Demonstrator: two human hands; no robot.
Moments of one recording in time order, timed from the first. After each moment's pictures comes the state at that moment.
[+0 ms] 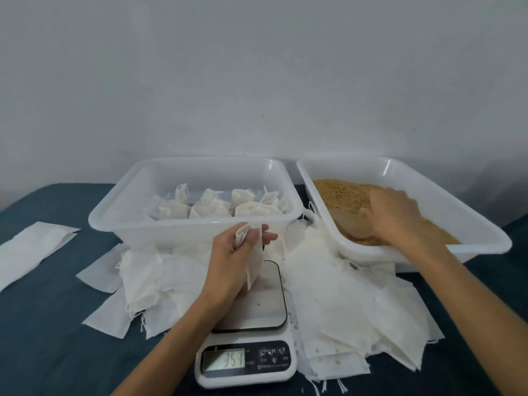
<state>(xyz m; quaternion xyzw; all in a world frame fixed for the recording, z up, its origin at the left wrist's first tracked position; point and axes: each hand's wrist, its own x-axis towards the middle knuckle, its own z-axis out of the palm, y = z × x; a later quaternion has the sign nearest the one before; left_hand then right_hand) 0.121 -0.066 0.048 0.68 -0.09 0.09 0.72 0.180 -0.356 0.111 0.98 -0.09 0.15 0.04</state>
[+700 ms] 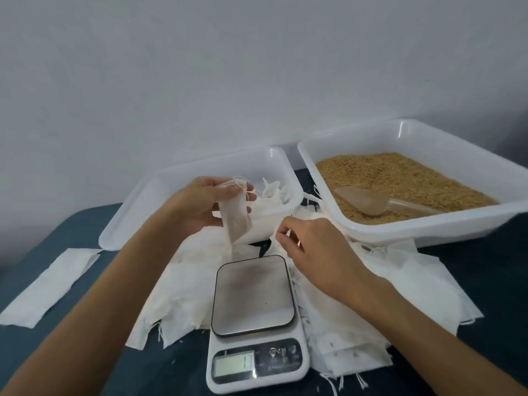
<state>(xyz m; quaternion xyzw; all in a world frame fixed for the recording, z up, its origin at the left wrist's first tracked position) 0.200 -0.018 0.142 0.78 -0.07 -0.16 0.59 0.113 -0.238 0.068 0.92 0.16 0.14 -0.32</state>
